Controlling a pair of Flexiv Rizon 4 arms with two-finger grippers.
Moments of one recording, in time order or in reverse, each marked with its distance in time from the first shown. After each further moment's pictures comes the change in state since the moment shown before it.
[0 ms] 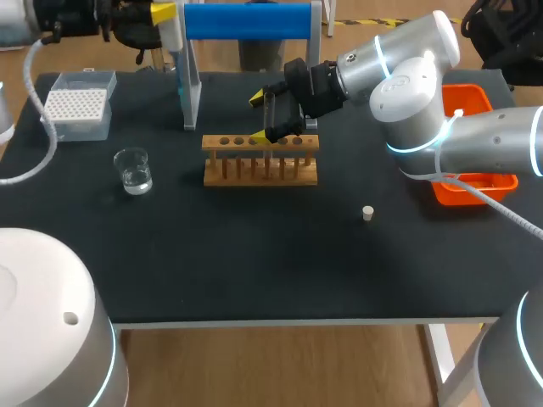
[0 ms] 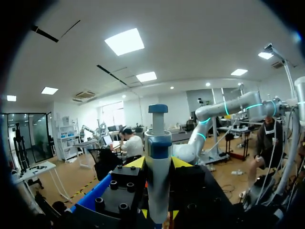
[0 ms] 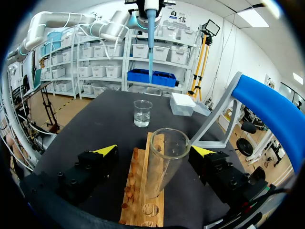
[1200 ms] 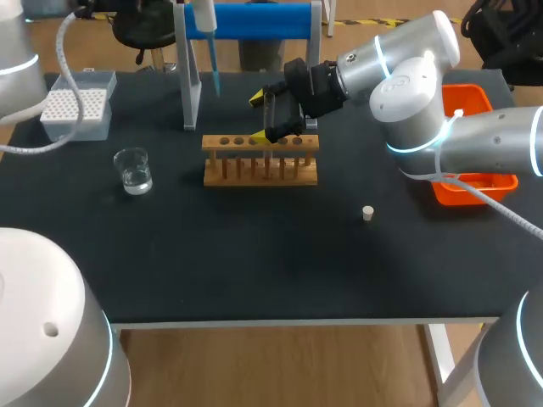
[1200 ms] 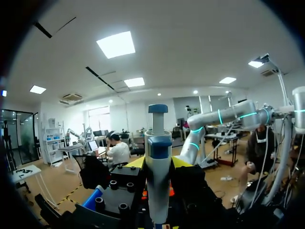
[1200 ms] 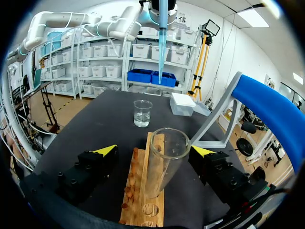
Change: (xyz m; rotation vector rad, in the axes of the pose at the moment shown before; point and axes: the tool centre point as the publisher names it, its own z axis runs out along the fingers) left arm -0.012 -0.018 0.054 0.051 0.141 -0.039; right arm 0.000 0.000 0.000 0.000 0.000 0.000
